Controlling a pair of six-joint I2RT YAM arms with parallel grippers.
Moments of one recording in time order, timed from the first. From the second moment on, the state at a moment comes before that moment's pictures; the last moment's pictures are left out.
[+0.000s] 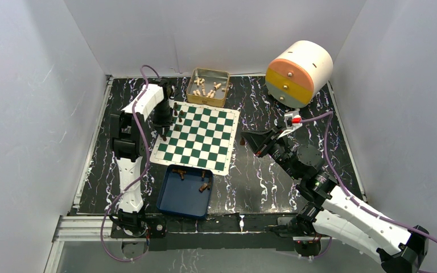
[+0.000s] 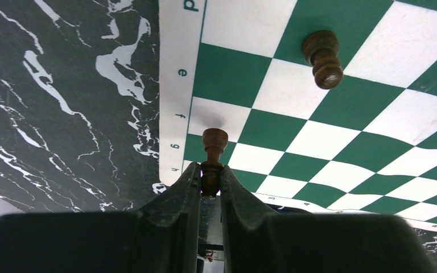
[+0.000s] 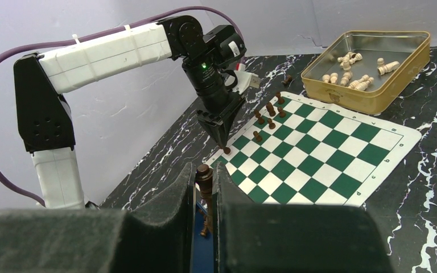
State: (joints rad) left arm -0.21 2.22 1.88 -1.30 -0.10 -0.16; right arm 0.86 0.68 0.57 0.24 0.12 0.52
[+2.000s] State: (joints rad) left arm -0.29 1.63 1.50 -0.53 0.89 -0.35; right arm 0.86 0.77 0.70 0.12 0.02 0.43
